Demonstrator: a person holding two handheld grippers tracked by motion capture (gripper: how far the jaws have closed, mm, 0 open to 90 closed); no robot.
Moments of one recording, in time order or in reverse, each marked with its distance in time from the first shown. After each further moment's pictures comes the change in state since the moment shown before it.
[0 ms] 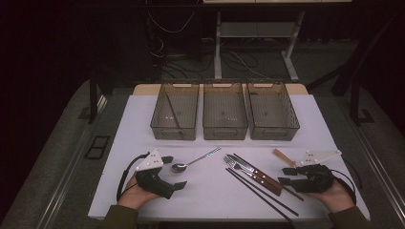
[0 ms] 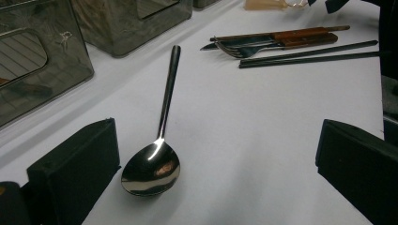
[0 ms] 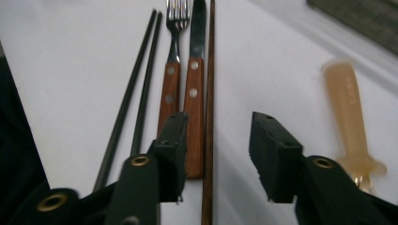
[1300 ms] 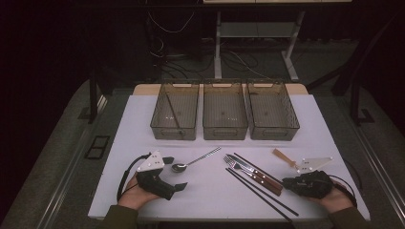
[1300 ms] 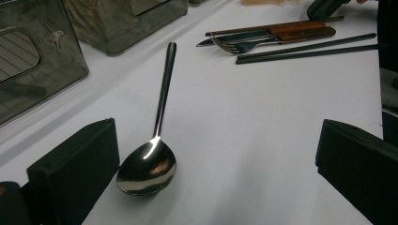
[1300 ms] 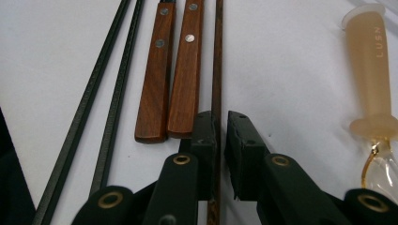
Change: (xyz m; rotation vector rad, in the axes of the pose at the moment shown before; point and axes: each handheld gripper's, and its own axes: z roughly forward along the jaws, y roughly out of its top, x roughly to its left) left arm -0.002 0.000 0.002 0.014 -0.006 0.011; right arm 0.000 -0.017 0.011 0.108 -0.025 -0.071
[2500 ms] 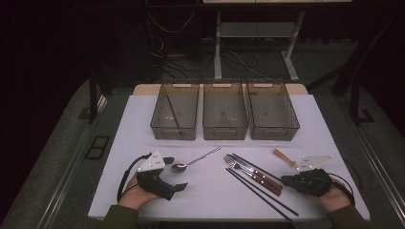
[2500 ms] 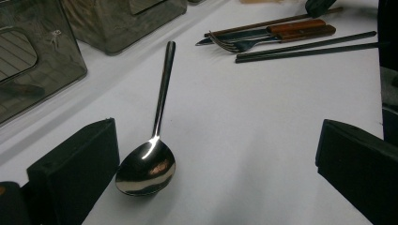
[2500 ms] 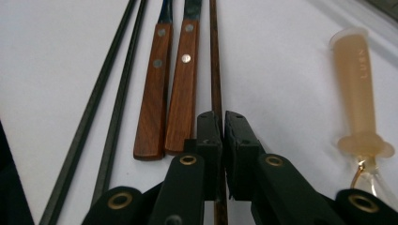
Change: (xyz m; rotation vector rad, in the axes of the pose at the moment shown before) left arm 0.000 0.000 0.000 0.006 0.000 0.004; right arm 0.000 0.007 -0.002 -0.034 -0.014 0.006
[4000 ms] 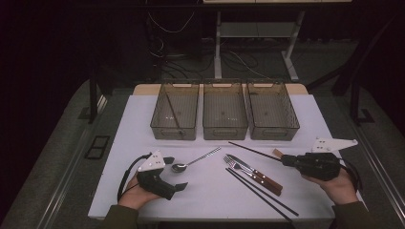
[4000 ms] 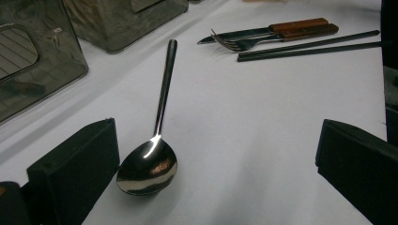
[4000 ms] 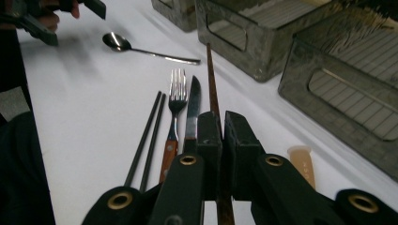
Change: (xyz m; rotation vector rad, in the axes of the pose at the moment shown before) left arm 0.001 0.000 0.001 0.004 0.002 -0.003; right arm -0.011 0.040 -0.040 -0.278 0.046 0.032
